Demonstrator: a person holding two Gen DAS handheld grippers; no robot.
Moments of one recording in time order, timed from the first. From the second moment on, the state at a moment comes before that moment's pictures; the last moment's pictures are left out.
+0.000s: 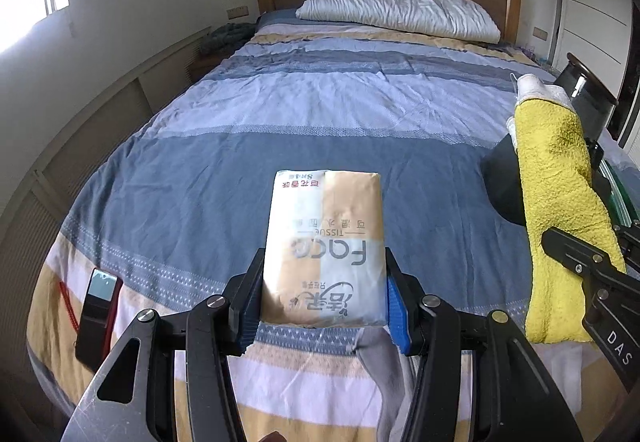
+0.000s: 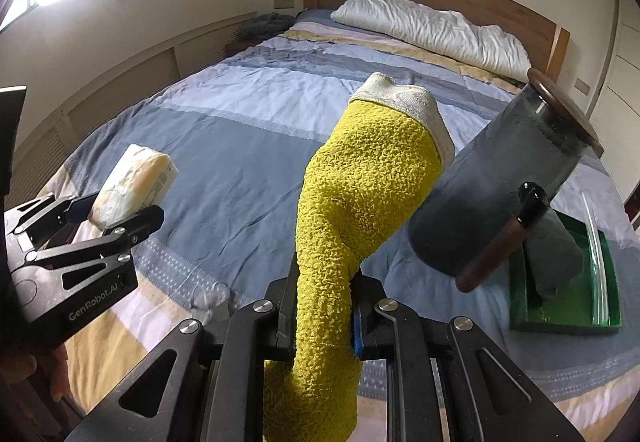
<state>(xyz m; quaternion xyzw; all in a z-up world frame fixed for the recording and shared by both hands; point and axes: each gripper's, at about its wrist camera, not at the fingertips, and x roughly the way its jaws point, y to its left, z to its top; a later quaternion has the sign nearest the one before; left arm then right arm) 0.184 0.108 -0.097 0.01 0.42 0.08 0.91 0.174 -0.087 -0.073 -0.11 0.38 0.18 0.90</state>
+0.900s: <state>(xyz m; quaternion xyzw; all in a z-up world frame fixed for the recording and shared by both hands) 0.125 0.033 -0.093 0.01 0.43 0.05 0.90 0.089 -0.159 -0.069 -0.16 0.41 0.22 0.87</state>
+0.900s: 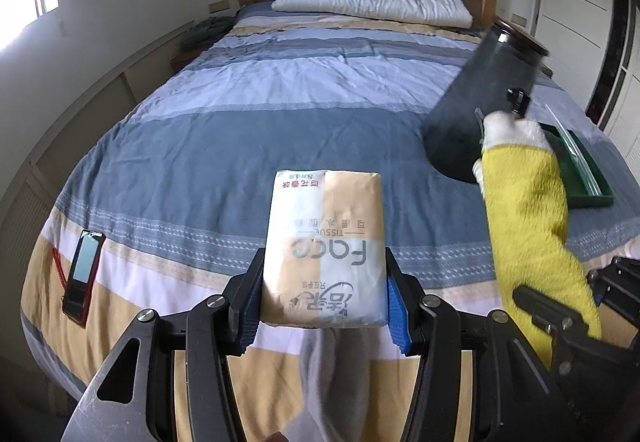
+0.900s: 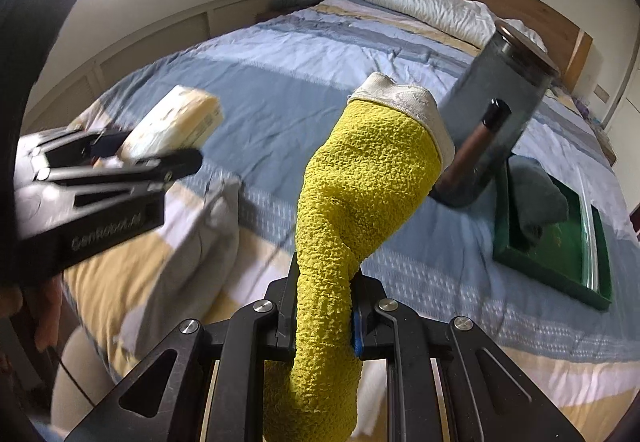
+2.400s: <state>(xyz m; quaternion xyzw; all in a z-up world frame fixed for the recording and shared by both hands) 0.111 -0.215 -0.085 0.11 0.42 -0.18 0.88 0.030 -0.388 -0.036 -0.09 0.45 0.03 0.89</state>
